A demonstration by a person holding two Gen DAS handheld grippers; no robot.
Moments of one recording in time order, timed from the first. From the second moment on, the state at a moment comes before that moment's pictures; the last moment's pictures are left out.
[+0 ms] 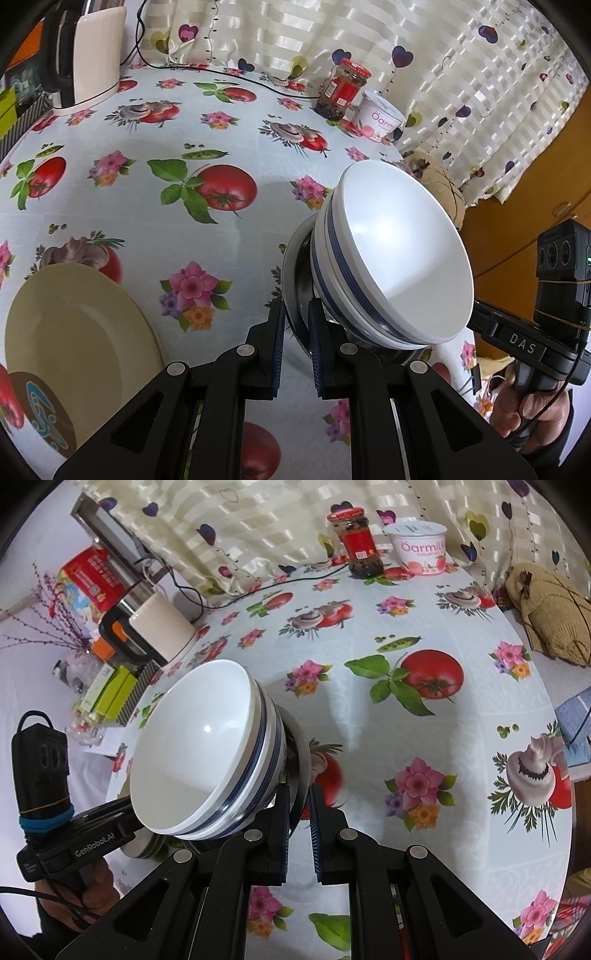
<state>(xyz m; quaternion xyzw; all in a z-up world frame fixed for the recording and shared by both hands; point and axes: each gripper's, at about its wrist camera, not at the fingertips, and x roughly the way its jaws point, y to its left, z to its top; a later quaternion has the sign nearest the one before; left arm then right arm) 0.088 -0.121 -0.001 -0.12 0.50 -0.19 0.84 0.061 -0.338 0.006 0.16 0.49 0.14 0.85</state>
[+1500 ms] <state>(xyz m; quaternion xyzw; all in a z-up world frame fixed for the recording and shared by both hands) 0.049 -0.014 0.014 -0.16 0.47 -0.09 0.86 0.074 -0.220 0.023 0.09 0.49 0.23 0.83</state>
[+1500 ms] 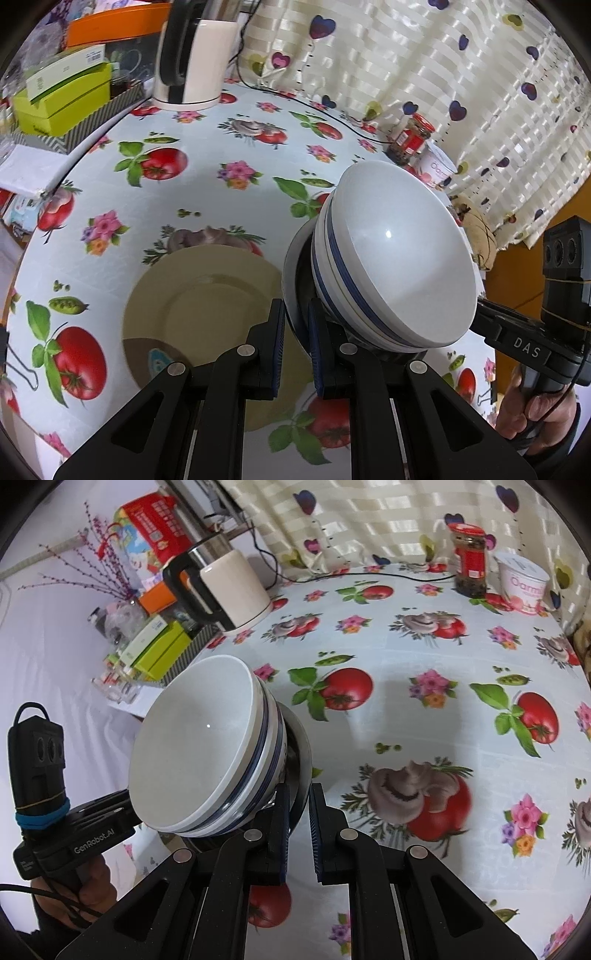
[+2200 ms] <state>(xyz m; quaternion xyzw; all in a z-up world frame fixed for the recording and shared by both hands) 0.031 0.035 0.003 -0.18 0.48 -0.03 0.86 0.083 -0.161 0.011 0.06 0.52 0.27 0.81</state>
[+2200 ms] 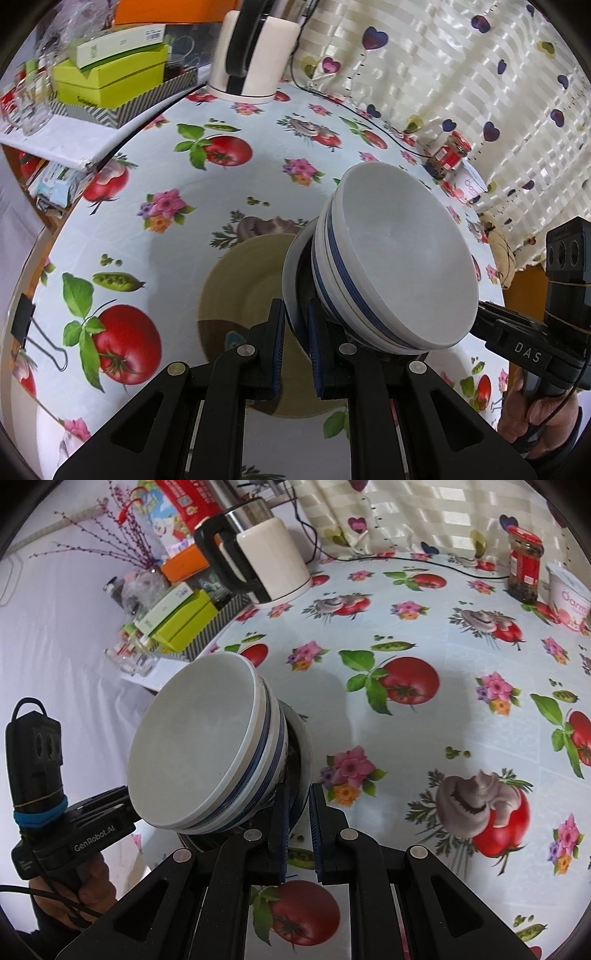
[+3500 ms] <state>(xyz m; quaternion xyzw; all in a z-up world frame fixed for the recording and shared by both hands) 0.014 0.064 -0.007 -0.20 0.47 0.01 0.86 0.085 -0.124 -0.009 0.03 0.54 0.30 0.78</state>
